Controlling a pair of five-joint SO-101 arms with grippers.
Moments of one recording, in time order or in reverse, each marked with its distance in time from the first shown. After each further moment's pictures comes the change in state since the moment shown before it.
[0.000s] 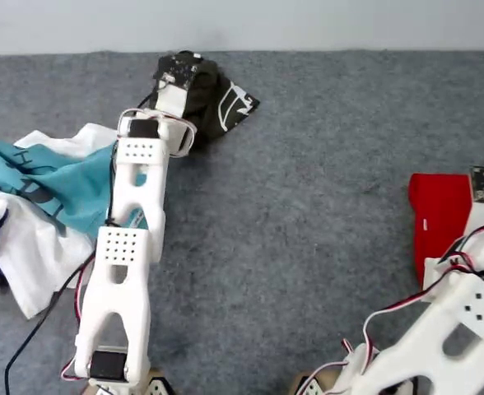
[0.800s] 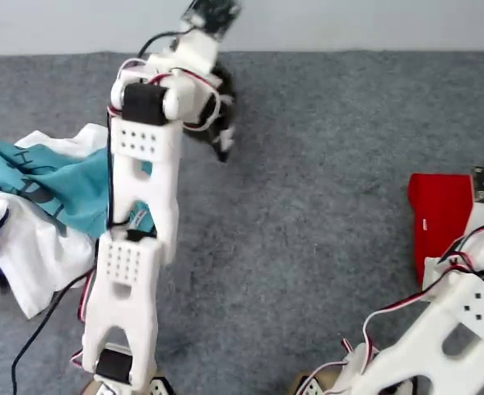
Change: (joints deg) left arm 12.3 -34.4 -12.3 30.9 -3.8; right arm 0.0 -0.1 0.0 0.2 -1.2
